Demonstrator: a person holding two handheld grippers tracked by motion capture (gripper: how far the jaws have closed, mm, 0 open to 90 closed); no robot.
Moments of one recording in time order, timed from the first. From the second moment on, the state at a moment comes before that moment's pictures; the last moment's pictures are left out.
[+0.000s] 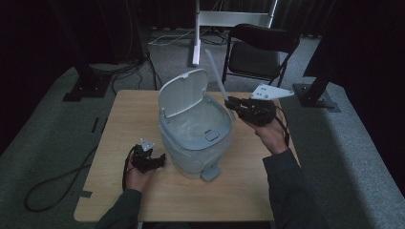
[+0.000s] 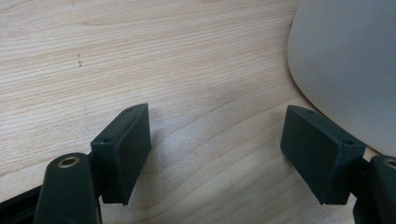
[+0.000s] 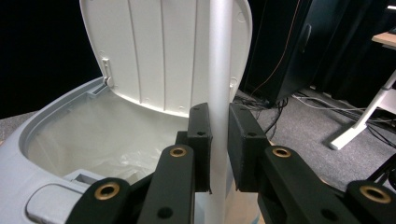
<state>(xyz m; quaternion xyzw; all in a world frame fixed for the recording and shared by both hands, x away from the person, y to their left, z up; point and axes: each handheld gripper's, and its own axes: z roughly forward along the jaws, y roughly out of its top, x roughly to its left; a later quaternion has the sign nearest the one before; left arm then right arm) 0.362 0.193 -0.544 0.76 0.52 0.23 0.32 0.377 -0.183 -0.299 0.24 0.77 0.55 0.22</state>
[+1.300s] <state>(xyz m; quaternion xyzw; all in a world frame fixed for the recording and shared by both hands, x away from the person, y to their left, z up) 0.362 0.193 -0.544 0.76 0.52 0.23 0.32 0.398 -0.128 -0.302 0.22 0.79 0.54 0.18</state>
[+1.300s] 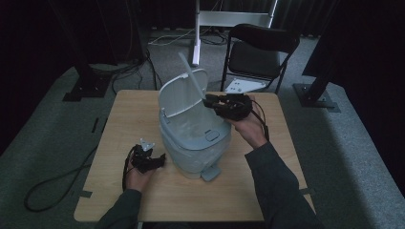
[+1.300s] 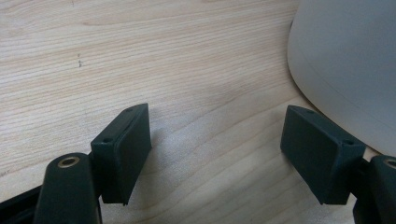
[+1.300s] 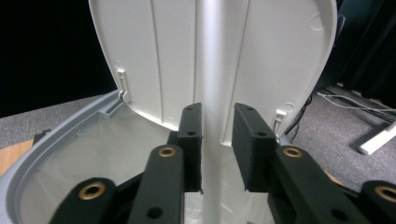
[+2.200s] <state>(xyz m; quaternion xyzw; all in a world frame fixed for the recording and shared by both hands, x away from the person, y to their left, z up) 0.362 0.193 -0.544 0.76 0.52 0.23 0.31 0.397 -0.149 -0.310 0.24 0.79 0.54 0.19</state>
